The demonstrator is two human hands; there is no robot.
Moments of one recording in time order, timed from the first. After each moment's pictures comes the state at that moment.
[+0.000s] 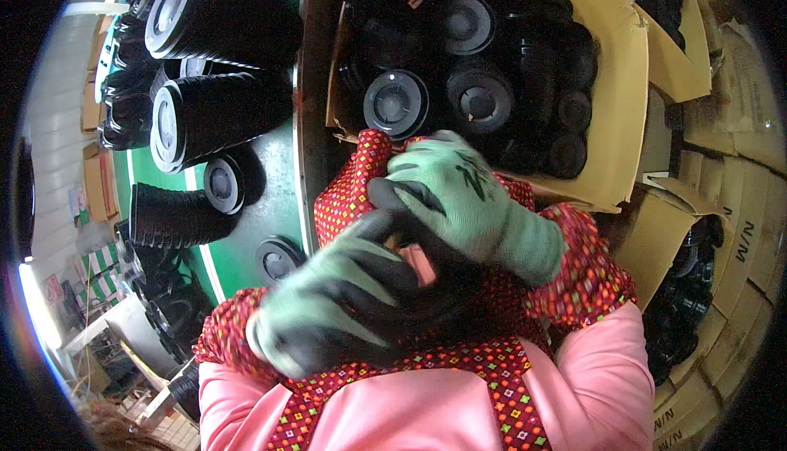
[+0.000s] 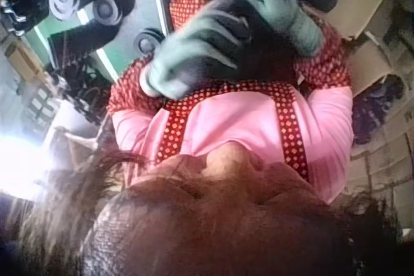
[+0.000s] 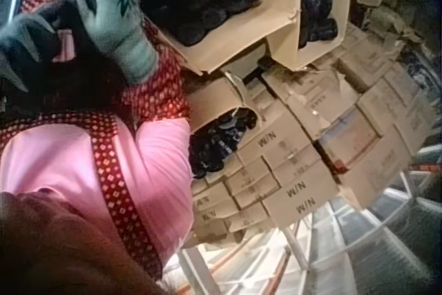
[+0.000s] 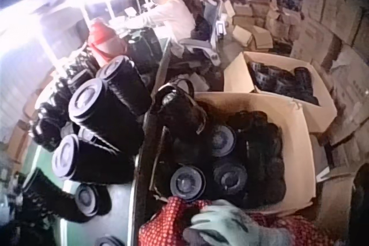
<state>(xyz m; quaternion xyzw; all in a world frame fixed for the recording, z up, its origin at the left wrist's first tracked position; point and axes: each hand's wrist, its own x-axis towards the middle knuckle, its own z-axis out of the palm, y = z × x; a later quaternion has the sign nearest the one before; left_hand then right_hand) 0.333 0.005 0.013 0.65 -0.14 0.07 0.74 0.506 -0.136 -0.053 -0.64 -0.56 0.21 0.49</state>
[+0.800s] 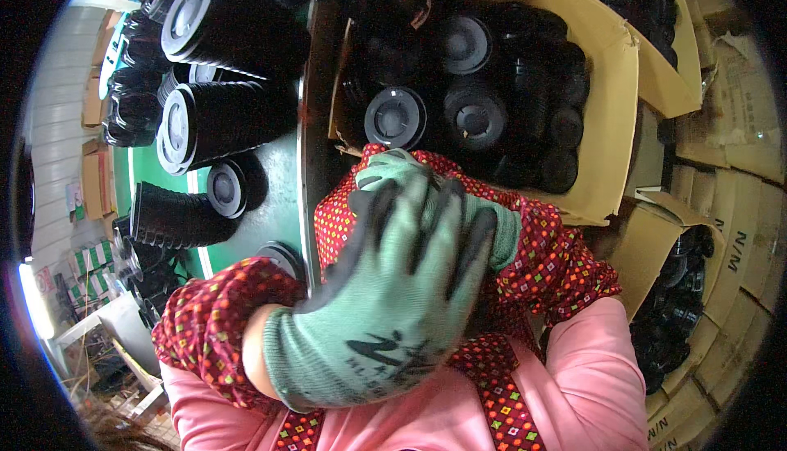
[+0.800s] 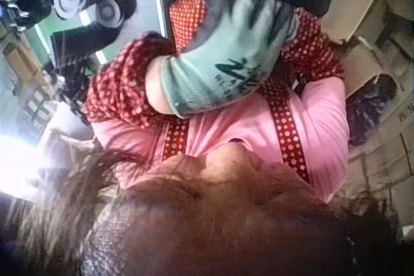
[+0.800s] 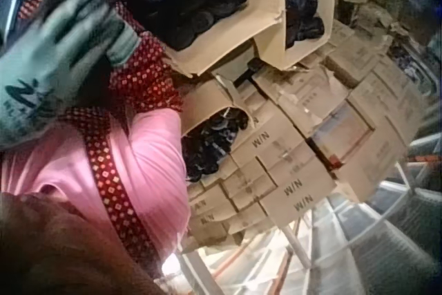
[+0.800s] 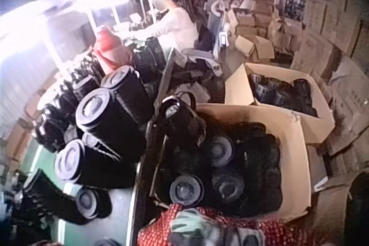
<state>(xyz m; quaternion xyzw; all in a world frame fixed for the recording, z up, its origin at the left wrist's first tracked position) 0.382 -0.050 0.086 0.99 -0.06 -0.03 0.14 0.501 -0.138 -0.063 -0.58 -0.60 0.22 0.50</state>
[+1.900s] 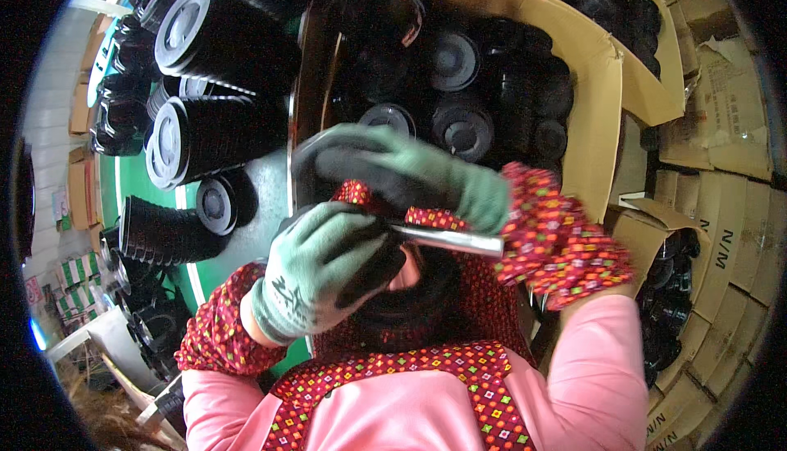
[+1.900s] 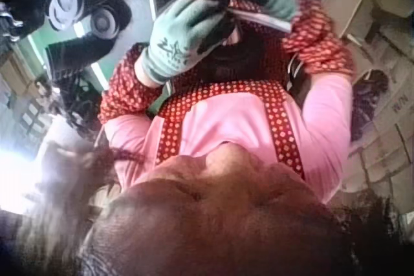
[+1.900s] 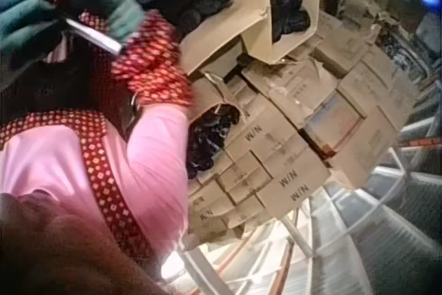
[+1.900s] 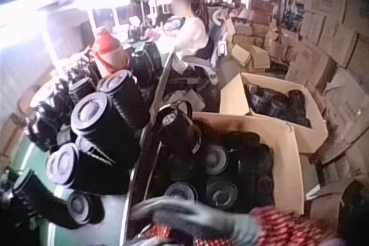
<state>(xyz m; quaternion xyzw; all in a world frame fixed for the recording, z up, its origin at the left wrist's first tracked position) 0.347 0.020 0.024 0.94 -0.05 0.11 0.30 0.527 -0.064 -0.047 -0.40 -0.42 0.54 0.61</state>
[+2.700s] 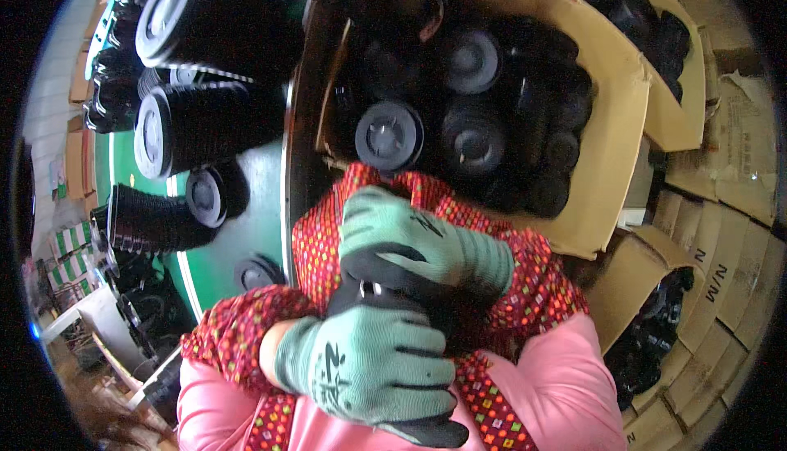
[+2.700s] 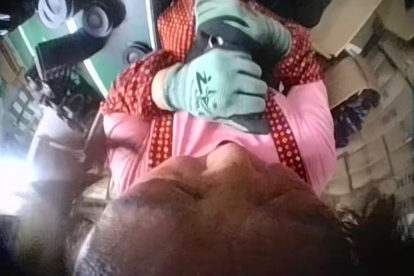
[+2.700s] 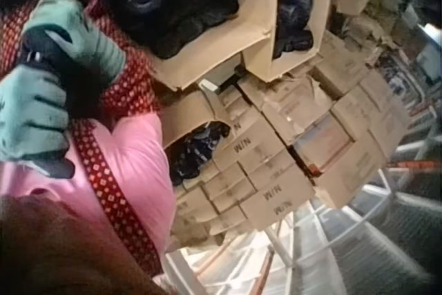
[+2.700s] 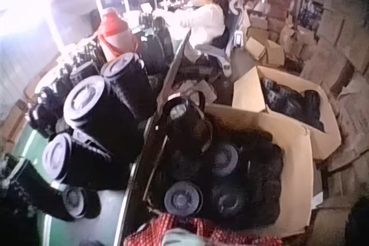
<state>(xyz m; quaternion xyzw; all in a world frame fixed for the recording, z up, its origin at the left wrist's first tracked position) 0.384 -0.017 0.025 0.78 -0.26 0.13 0.56 0.506 -0.099 -0.102 -0.36 -0.59 0.41 0.59</state>
